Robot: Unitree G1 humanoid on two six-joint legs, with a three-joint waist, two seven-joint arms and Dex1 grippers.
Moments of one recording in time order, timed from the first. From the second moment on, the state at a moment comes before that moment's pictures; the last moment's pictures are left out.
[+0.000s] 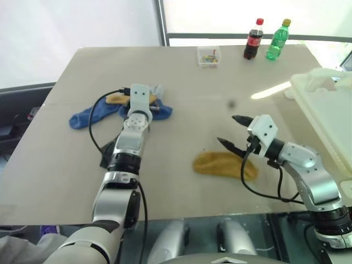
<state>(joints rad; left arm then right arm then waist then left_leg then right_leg) -0.78 0.26 0.08 0.54 0.01 0.38 0.08 -0.25 -0.50 0.09 -0.33 0.22 0.30 0.69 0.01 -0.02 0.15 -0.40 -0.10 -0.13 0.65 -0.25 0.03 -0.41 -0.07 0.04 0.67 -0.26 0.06</state>
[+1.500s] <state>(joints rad) -0.78 0.27 -0.02 0.60 0.20 0.31 0.18 -0.29 -0.49 0.06 -0.33 0.24 0.29 0.67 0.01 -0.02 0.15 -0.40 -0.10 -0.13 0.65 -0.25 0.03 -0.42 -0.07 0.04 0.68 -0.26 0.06</state>
